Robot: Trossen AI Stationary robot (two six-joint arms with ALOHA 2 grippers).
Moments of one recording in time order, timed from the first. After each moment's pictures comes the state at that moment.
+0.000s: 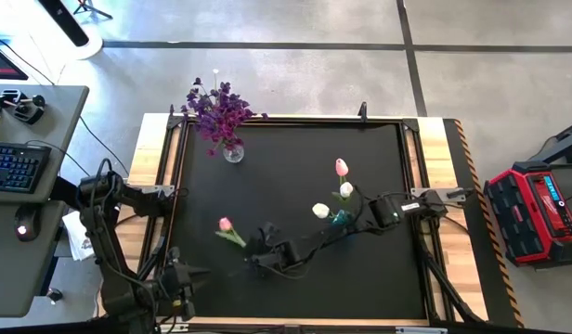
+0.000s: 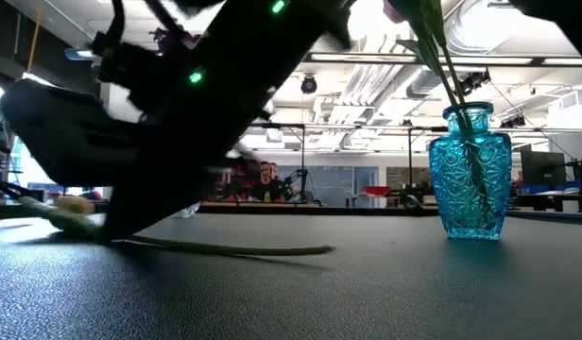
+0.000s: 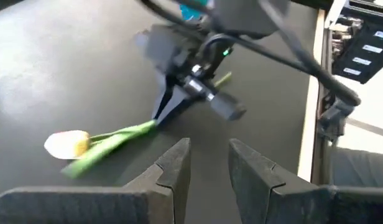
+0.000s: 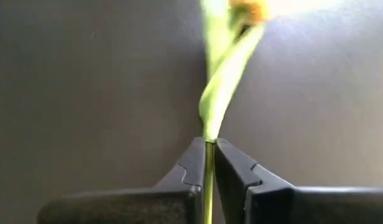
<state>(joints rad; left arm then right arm) -1.25 1.71 1.26 -1.17 -1.01 -1.75 0.37 2.51 1.99 -0.43 0.48 0.52</state>
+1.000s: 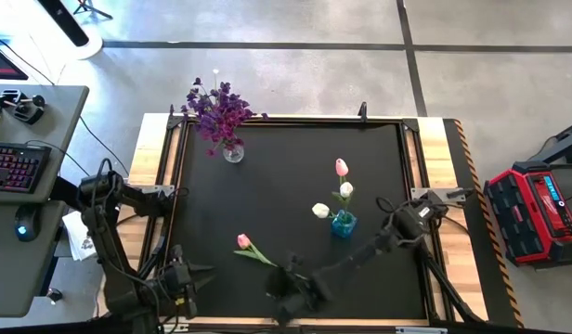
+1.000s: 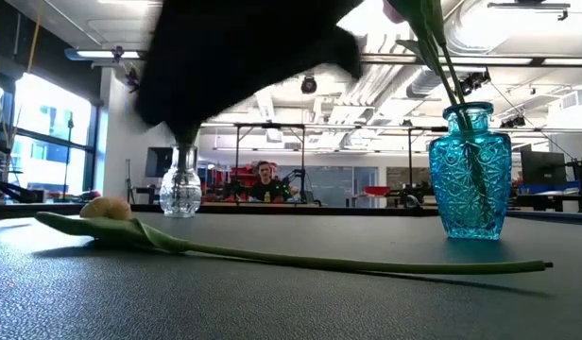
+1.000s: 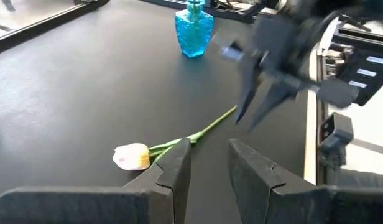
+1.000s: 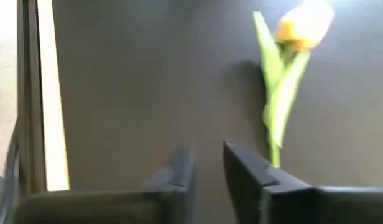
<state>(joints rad) -1.22 1.71 1.26 -1.15 -1.13 -1.69 0.58 2.38 1.99 -0.64 0.52 0.75</state>
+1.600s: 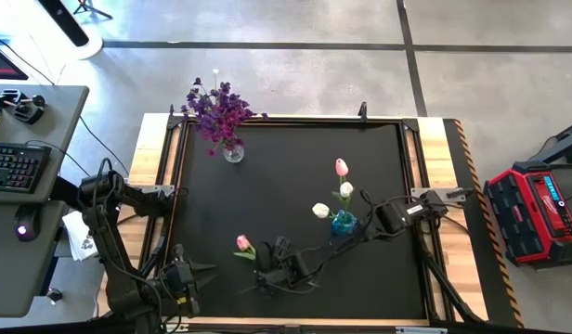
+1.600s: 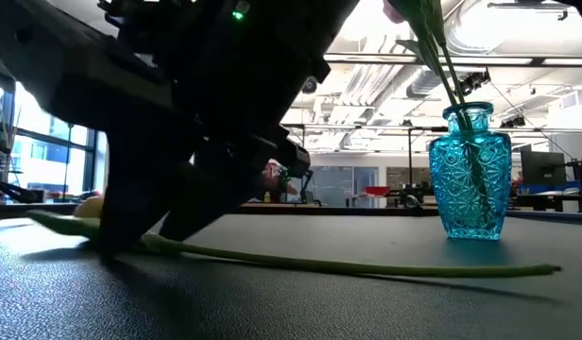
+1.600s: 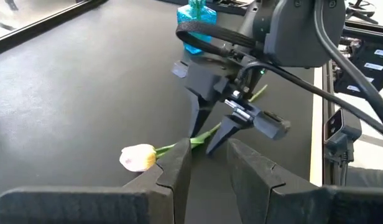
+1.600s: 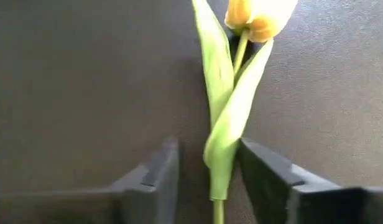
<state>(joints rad) -1.21 1.71 1.26 -1.15 -1.11 -1.67 0.45 2.48 1.99 -0.58 0.42 0.73</state>
